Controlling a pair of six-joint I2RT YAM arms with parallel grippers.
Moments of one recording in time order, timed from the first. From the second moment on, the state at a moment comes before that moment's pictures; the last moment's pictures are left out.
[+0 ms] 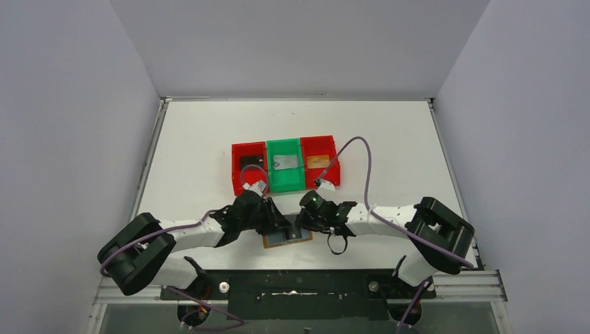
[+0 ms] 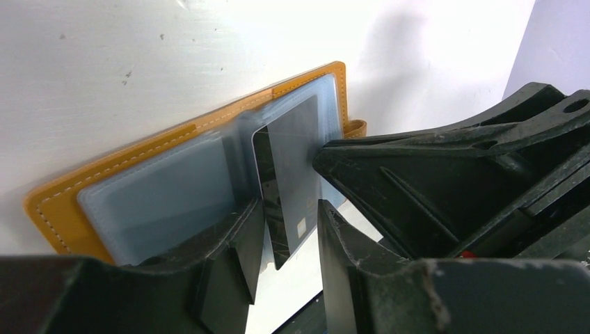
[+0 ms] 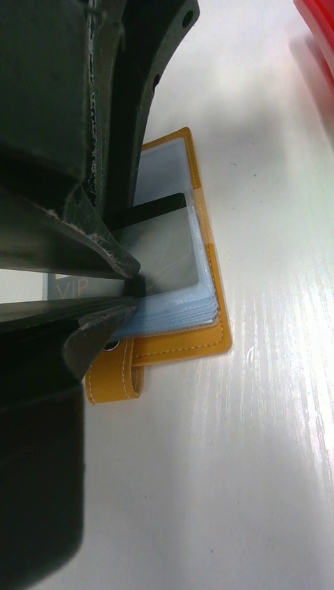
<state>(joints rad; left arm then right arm) -0.77 1.35 0.37 0.28 0.18 -1.10 0.99 1.54 0.71 -0.10 0.20 1.11</state>
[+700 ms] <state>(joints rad) -0.76 1.36 0.32 0.34 0.20 -1.12 0.98 1.54 0.69 -0.08 0.19 1.12</state>
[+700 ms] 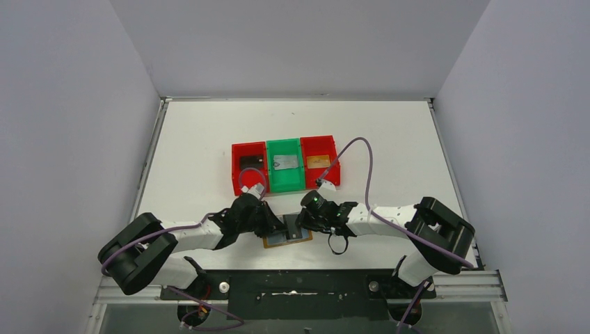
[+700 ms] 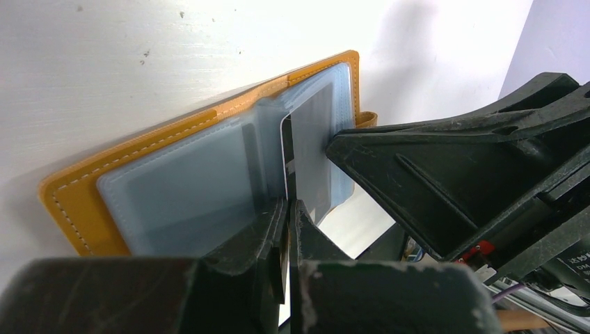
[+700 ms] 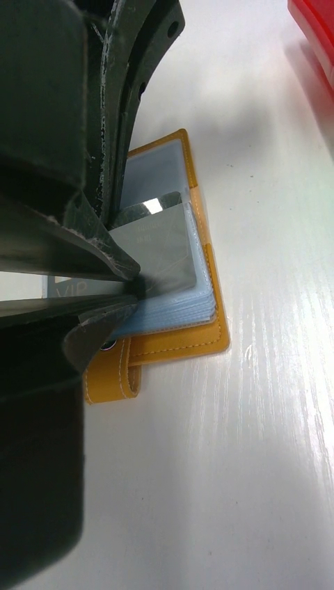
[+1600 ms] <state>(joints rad) -0.76 1.36 0.30 0.37 0.21 -1.13 0.98 1.54 0.69 -0.07 0.19 1.14</state>
